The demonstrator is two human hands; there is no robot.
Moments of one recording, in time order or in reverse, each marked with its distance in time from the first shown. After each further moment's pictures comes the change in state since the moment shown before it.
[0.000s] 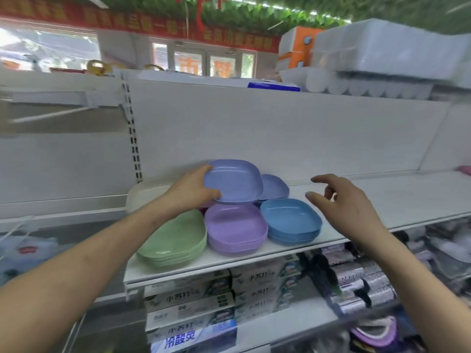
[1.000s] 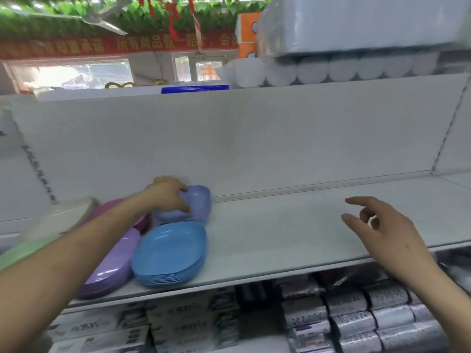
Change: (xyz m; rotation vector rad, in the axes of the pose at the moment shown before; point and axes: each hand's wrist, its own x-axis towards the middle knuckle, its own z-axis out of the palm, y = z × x) left_hand 0.139 0.118 0.145 0.789 -0.138 -0.241; right_hand 0.085 0.311 -0.085 0.213 -0.018 0.033
